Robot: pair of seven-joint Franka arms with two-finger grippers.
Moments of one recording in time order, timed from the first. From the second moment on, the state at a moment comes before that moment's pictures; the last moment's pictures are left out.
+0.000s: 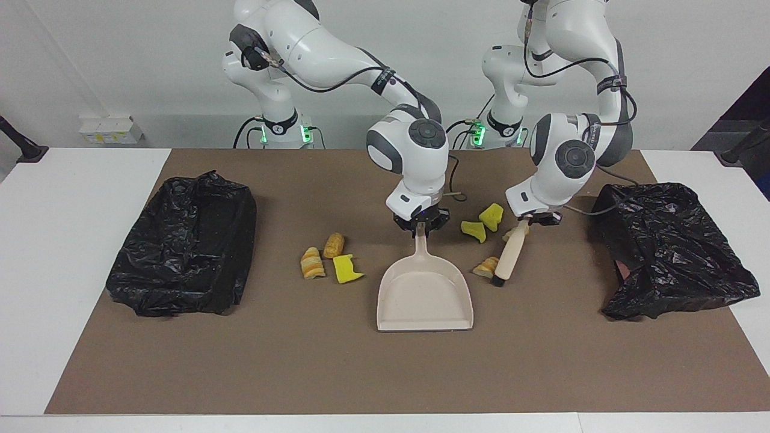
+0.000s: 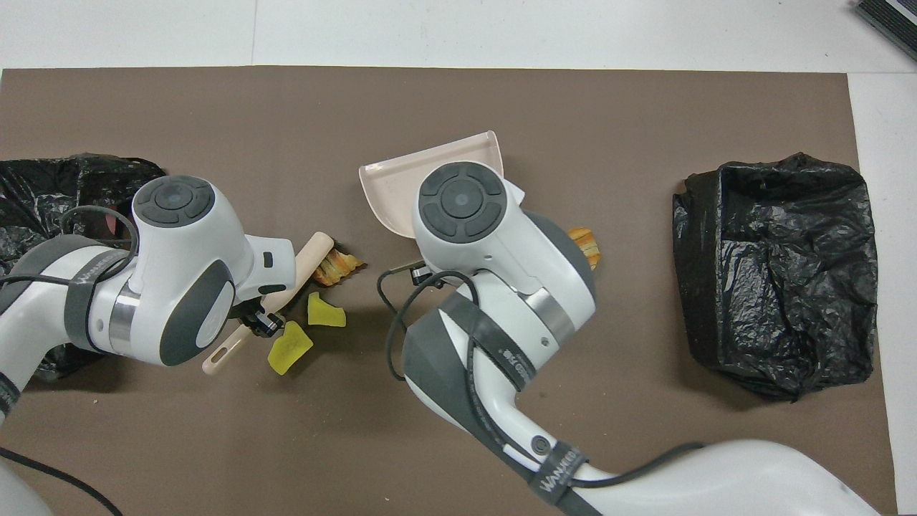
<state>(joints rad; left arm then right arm) -0.34 0.12 0.04 -2.04 0.06 1.83 0.35 0.24 0.41 0.44 -1.49 -0.18 1.79 0.41</state>
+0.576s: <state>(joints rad) -0.32 0.01 0.06 -2.03 0.06 1.79 0.05 0.21 0.18 0.38 -1.86 -0.09 1.87 -0.51</state>
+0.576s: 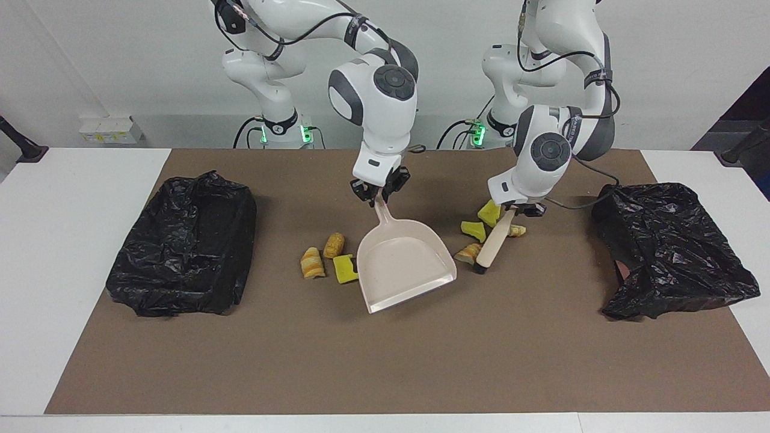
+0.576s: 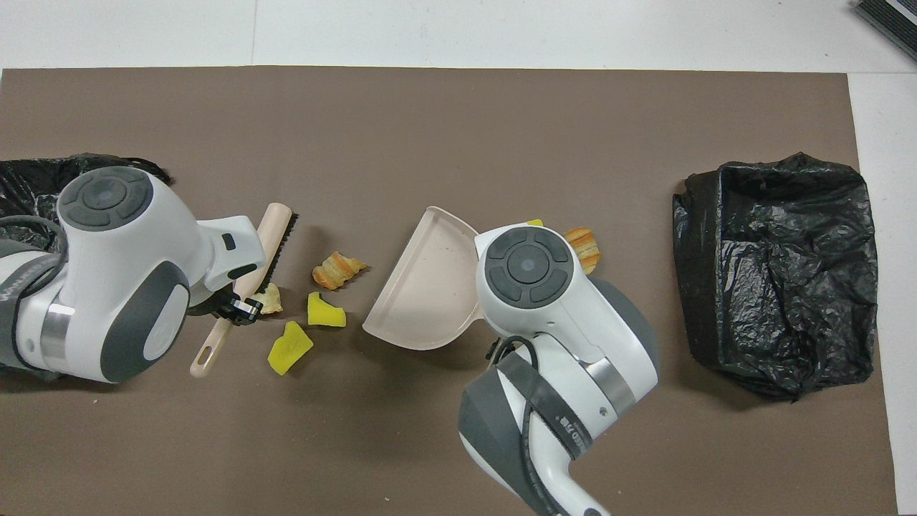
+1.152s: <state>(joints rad) -0.18 -0.10 0.07 -2.33 0.06 1.95 -0.09 0.25 0.26 0.38 -1.95 -0.13 2.12 -0.66</state>
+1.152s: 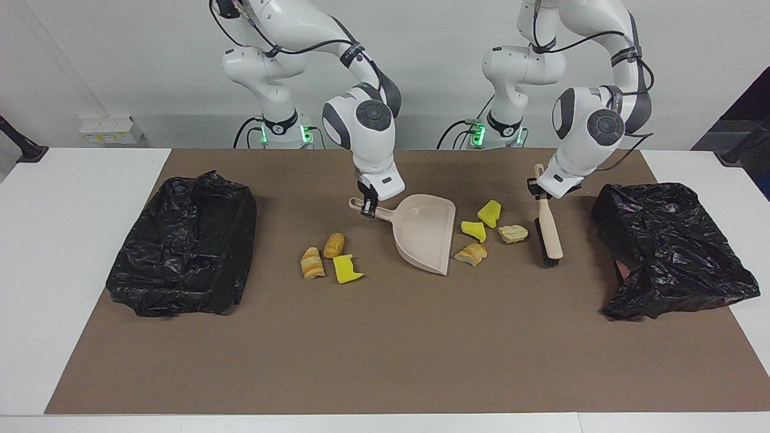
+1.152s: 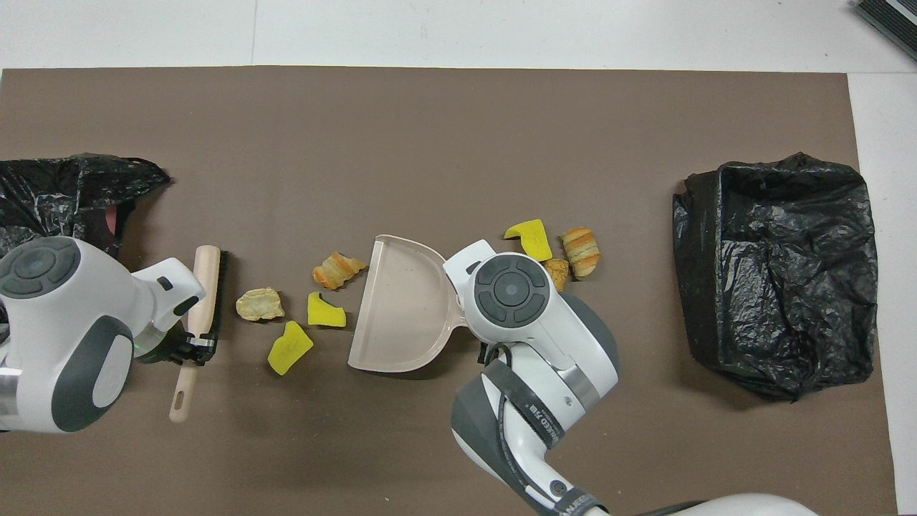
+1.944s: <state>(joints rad) -0.49 -0.11 0.04 -2.38 -0.11 2.05 -0.39 0.25 0.26 0.38 -1.95 -0.15 2.12 -0.66</state>
